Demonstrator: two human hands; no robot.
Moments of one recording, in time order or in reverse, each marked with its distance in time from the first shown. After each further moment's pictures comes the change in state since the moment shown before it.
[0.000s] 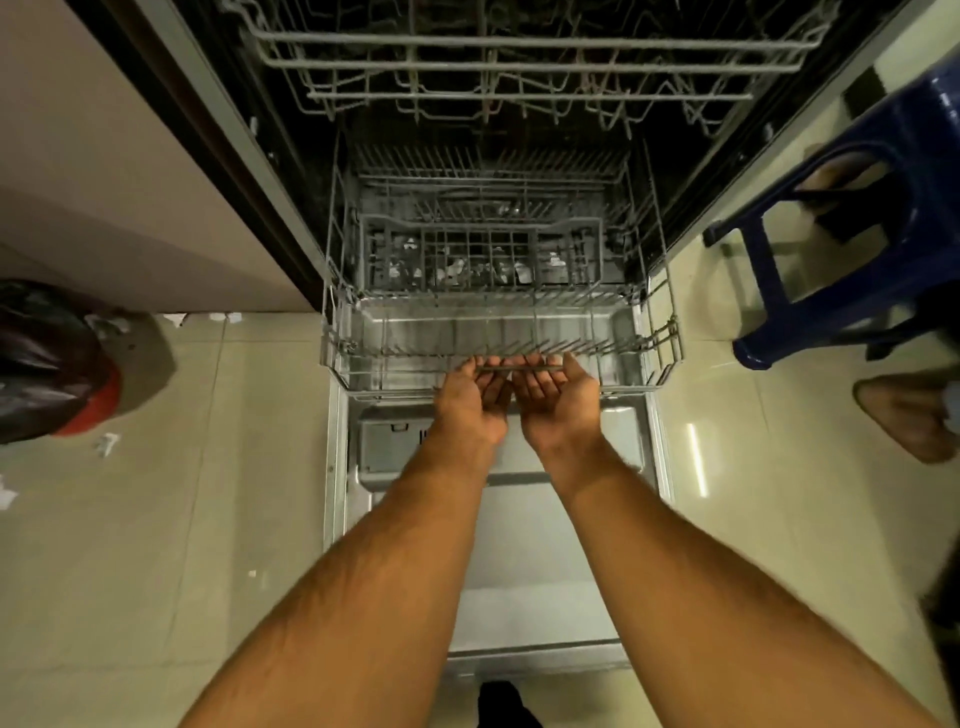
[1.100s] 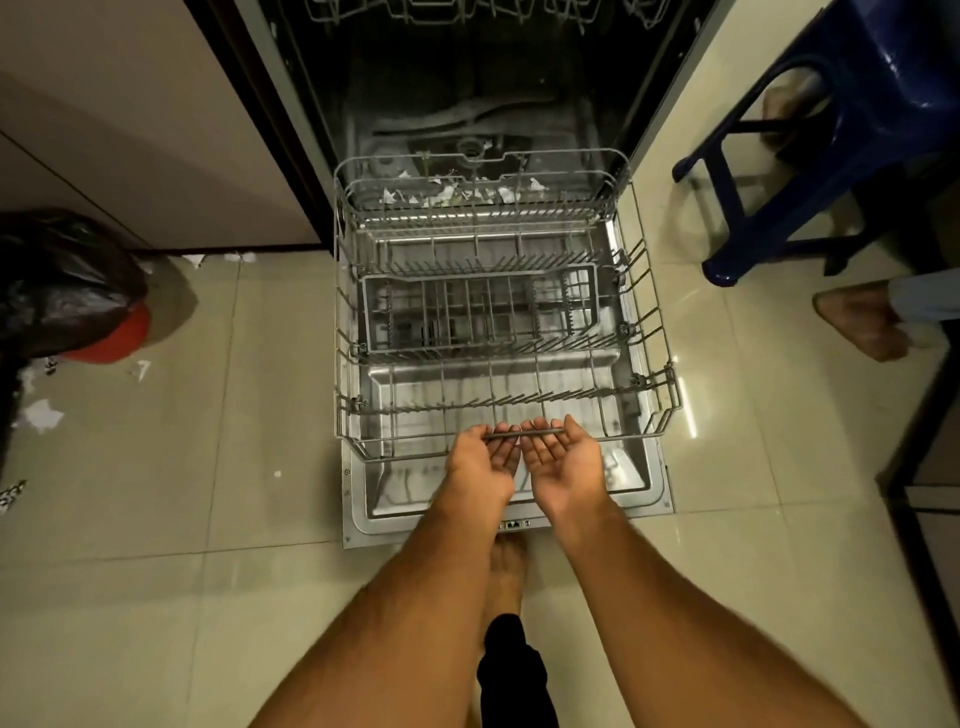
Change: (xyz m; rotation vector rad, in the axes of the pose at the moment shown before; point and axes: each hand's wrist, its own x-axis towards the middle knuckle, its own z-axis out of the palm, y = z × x) left_hand -0.147 -0.126 -0.171 0.070 0.167 -0.207; right_hand -0.170 0.075 -0.194 -0.022 0.186 0.045
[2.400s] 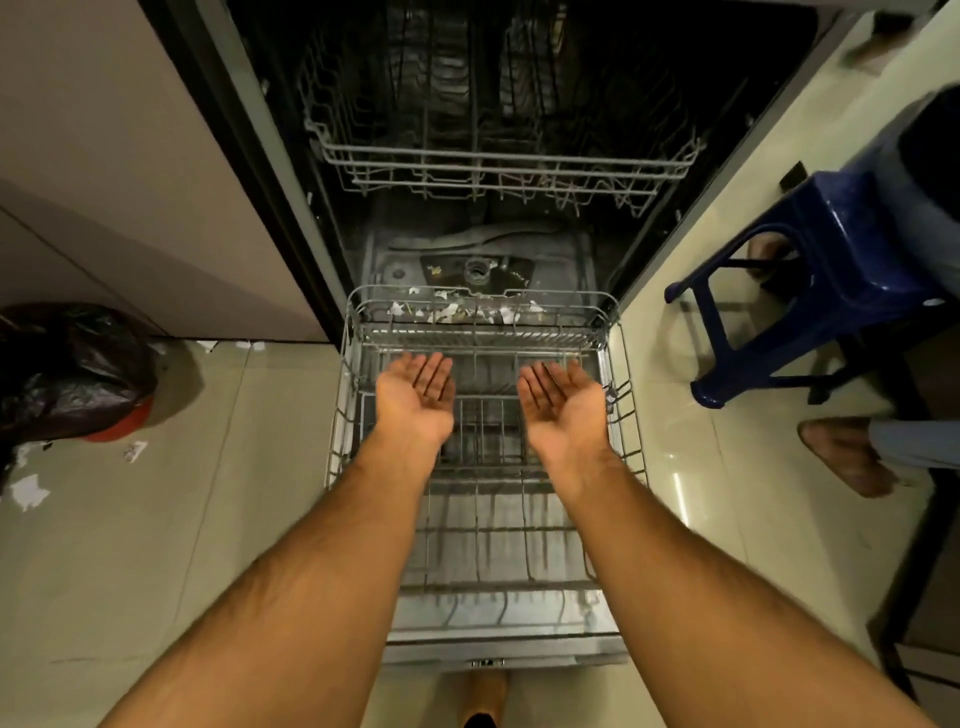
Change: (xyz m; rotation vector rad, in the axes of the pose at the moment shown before) left_hand -0.043 0.190 0.149 -0.215 -0.205 0.280; right_hand 0.000 -0.132 0.207 -0.021 -0.170 -0.115
